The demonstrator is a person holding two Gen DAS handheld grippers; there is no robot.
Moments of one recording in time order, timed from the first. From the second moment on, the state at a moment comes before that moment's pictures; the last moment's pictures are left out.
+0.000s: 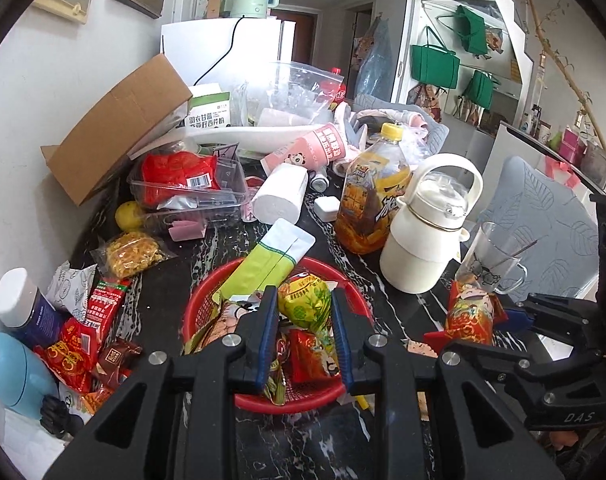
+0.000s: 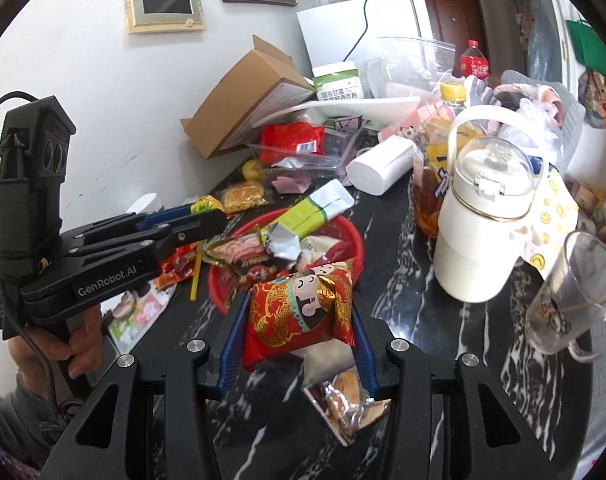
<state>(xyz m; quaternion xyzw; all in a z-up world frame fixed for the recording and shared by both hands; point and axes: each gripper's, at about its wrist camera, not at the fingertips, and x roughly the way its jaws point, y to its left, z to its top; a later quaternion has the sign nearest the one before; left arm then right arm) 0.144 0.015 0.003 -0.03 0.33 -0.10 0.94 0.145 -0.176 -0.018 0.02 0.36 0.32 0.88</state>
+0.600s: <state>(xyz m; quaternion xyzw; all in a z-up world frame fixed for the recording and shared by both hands) 0.172 0.016 -0.030 -0.02 0.36 -0.07 0.93 0.168 -0.170 -0.029 0.02 0.38 0.32 0.87</state>
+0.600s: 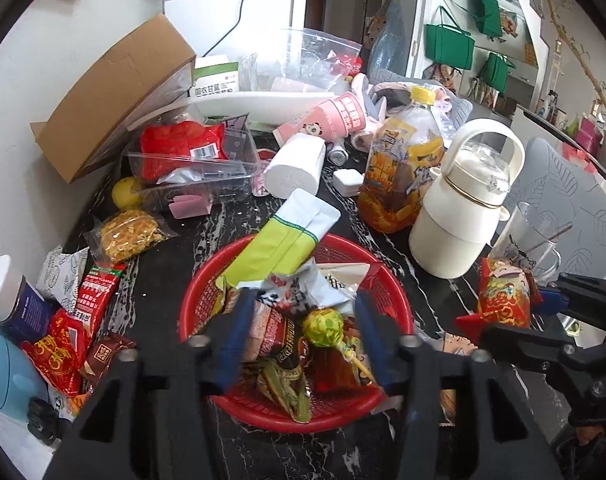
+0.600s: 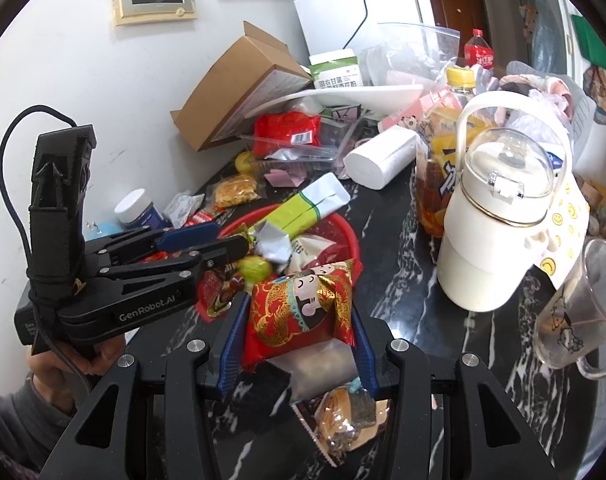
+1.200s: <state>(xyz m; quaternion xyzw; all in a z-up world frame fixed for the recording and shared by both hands) 0.152 0.025 -0.011 -0.03 0.34 -0.06 0.94 0.163 -0.166 -0.018 0.01 0.37 0.31 0.87</state>
